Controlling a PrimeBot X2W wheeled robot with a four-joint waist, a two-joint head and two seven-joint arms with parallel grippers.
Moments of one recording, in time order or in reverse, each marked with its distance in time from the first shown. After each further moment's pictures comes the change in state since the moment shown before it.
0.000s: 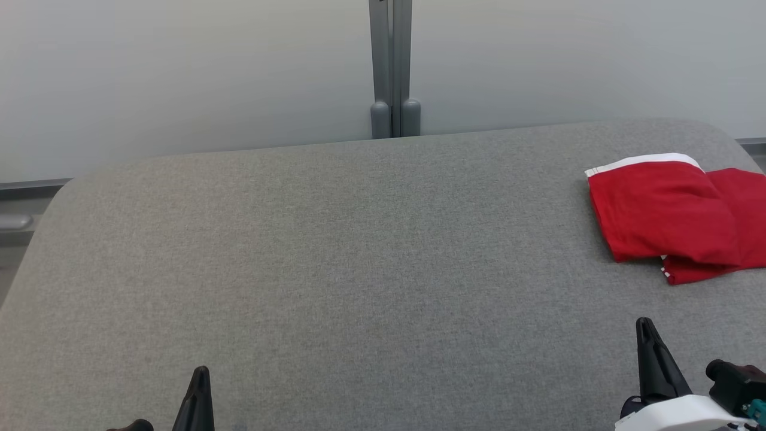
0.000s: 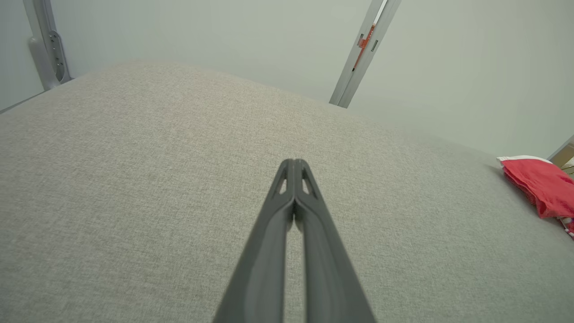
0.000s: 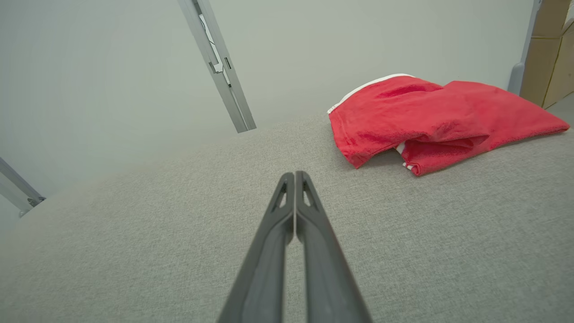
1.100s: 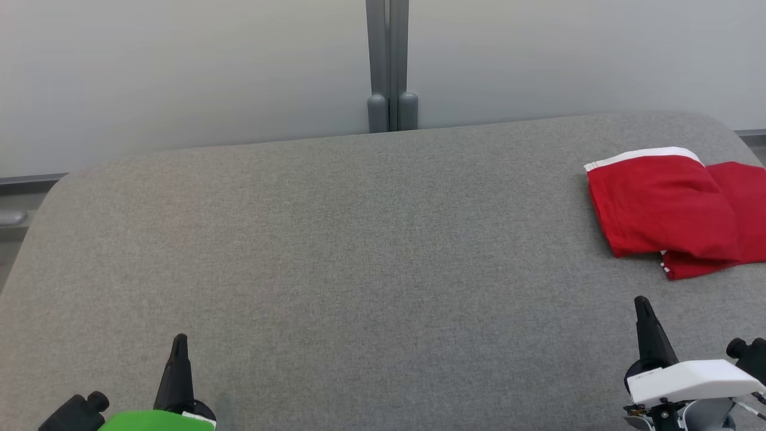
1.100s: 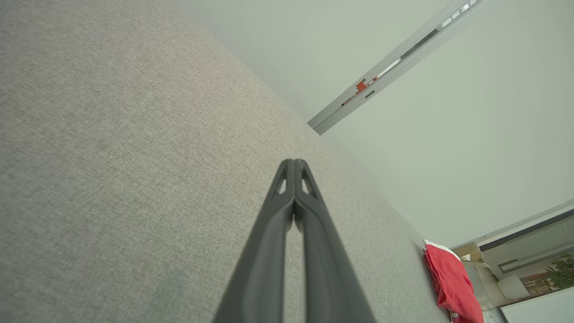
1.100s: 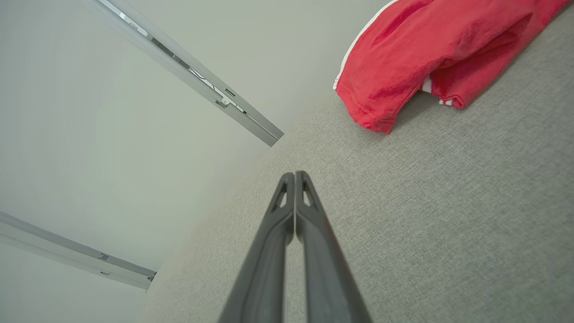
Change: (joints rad) left arm -0.123 0.013 0.039 0.045 -0.508 -0.009 0.115; right arm -0.104 0.000 -0.008 0.051 0.531 0.000 0.126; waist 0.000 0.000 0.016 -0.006
